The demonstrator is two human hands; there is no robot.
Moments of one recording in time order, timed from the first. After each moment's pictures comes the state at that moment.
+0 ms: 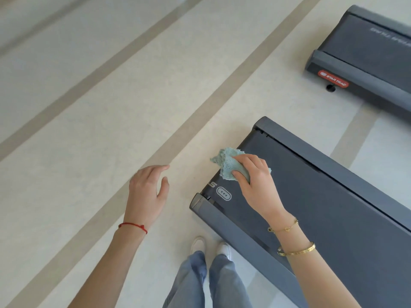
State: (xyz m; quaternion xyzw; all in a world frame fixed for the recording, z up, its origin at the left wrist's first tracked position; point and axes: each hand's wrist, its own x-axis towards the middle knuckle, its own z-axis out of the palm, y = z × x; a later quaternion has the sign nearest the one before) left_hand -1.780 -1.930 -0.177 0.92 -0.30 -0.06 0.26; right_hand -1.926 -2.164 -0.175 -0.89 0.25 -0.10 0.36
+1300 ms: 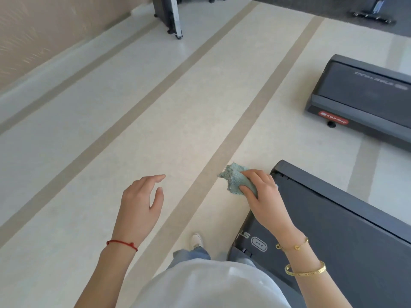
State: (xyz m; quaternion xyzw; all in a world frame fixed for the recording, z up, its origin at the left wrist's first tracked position) left_hand -1.517 -1.885 -0.027 0.89 -0.34 -0.07 0.28; right_hand -1.697 -2.117 -0.053 -0.89 0.30 -0.13 0.33
